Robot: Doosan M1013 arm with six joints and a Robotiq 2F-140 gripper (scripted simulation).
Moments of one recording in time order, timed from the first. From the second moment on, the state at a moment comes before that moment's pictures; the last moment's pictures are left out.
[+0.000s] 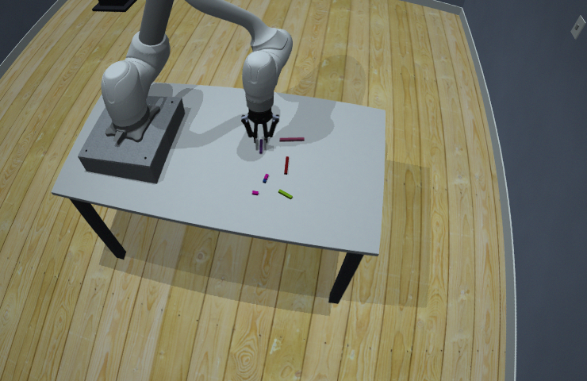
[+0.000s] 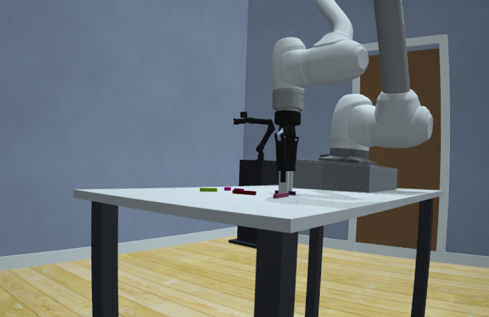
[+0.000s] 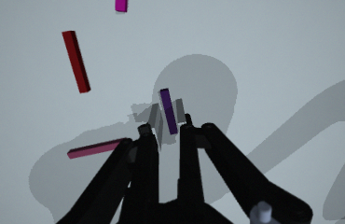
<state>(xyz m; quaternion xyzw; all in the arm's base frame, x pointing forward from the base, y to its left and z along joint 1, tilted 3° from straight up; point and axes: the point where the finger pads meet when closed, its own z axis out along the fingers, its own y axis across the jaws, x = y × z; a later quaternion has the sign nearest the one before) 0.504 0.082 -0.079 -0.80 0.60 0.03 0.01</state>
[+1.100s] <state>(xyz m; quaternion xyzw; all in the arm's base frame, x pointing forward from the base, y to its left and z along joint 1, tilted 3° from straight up) 0.504 0.082 -0.079 -0.80 0.60 0.03 0.01</state>
